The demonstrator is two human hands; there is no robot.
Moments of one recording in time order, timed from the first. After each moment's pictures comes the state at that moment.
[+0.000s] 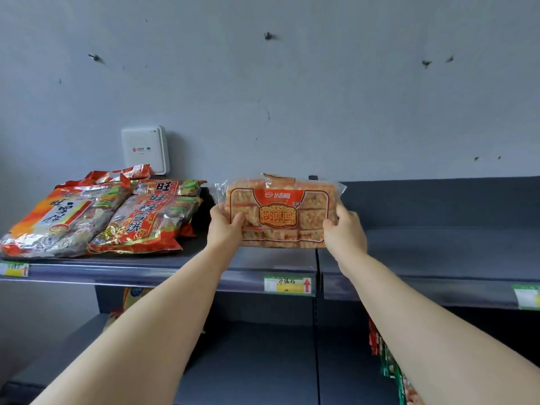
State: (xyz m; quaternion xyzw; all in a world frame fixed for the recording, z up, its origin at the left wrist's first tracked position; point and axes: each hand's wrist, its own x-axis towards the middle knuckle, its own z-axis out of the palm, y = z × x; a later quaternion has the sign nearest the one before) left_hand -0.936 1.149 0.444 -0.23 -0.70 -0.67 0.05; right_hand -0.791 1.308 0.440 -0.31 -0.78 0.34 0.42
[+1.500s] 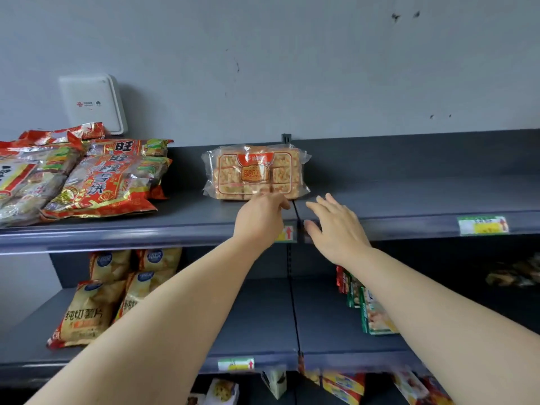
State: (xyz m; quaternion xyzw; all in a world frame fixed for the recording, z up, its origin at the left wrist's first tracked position) left_hand -0.862 1.177 0.400 -0.48 -0.80 -0.29 0.19; right_hand -0.735 1.285 0.378 -0.25 -0.93 0.02 0.28
